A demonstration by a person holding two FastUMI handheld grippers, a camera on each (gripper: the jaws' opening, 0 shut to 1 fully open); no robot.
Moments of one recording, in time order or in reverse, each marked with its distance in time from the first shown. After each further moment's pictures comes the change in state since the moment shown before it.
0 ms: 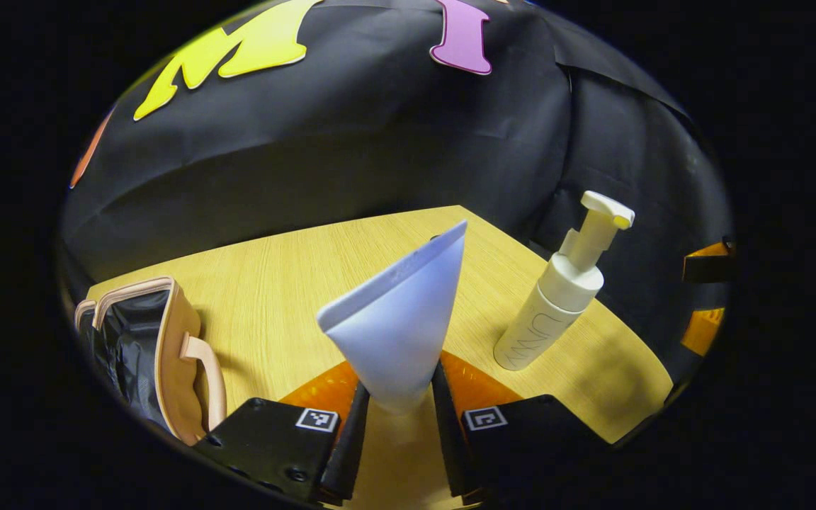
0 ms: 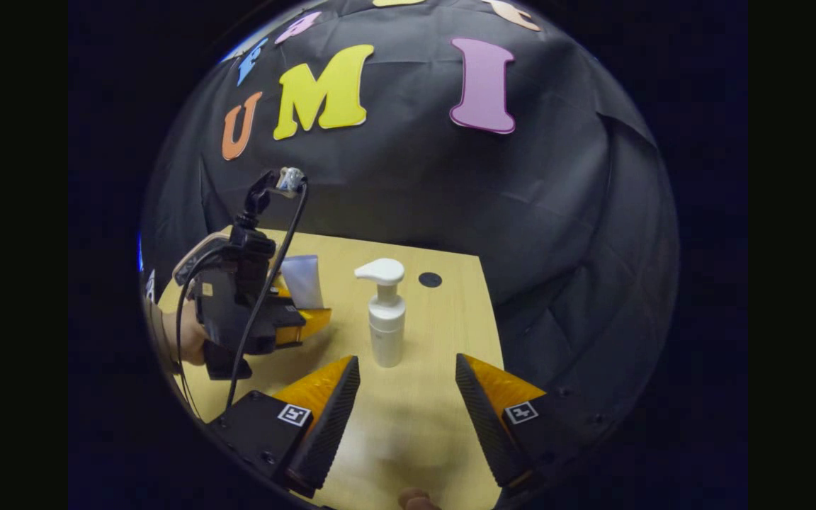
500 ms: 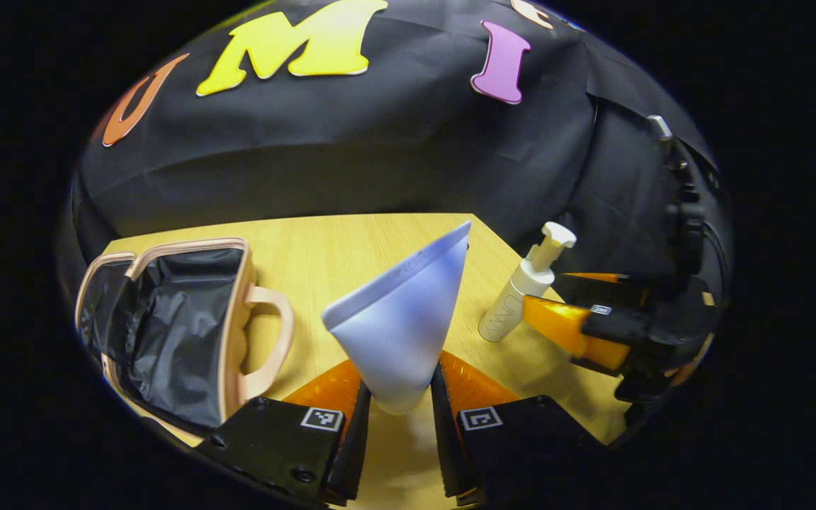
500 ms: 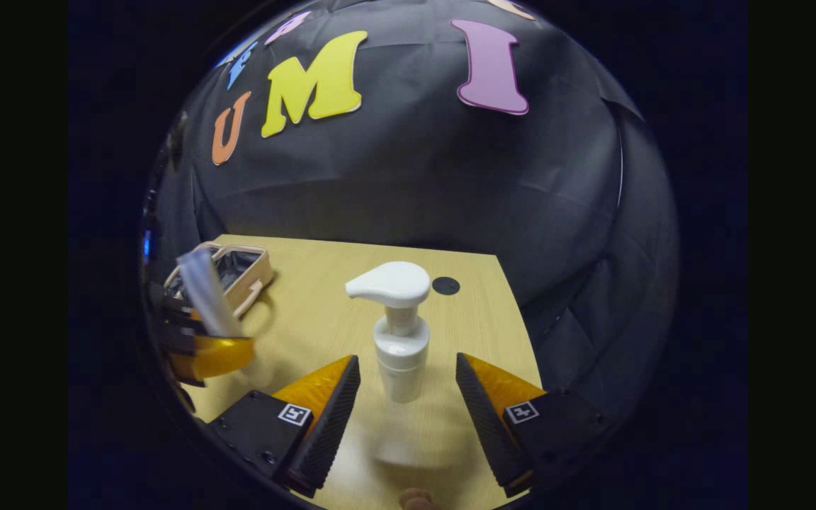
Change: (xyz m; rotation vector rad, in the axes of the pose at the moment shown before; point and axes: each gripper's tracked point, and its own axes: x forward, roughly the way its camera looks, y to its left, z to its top) left arm -0.116 0.019 -0.010 -0.168 -0.005 0.047; right arm 0.089 0.022 0.003 0.020 -0.024 0.003
